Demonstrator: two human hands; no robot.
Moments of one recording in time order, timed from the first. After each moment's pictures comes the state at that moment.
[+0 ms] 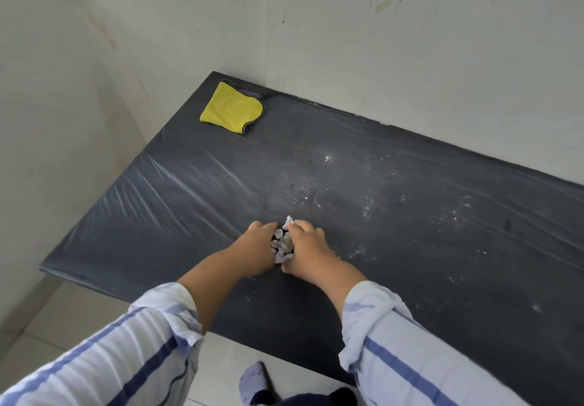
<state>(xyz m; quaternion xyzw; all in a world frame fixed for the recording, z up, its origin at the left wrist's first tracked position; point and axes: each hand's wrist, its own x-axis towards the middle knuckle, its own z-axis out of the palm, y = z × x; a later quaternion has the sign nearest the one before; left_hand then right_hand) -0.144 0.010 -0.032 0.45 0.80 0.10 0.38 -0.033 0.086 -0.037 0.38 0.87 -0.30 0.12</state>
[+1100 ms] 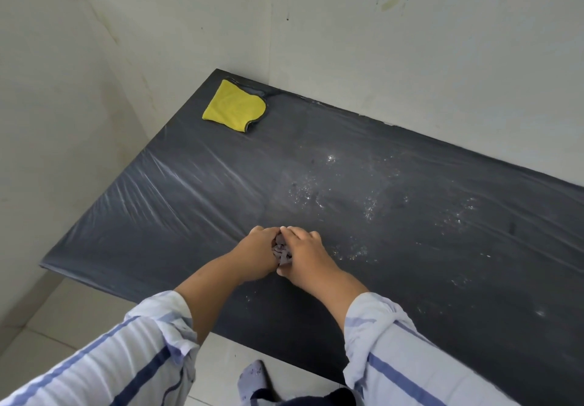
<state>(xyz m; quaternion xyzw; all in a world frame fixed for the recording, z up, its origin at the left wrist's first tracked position) -0.138 0.004 -0.025 0.45 0.78 0.15 0.41 -0.028 0.078 -0.049 0.32 0.91 -0.27 0.08</state>
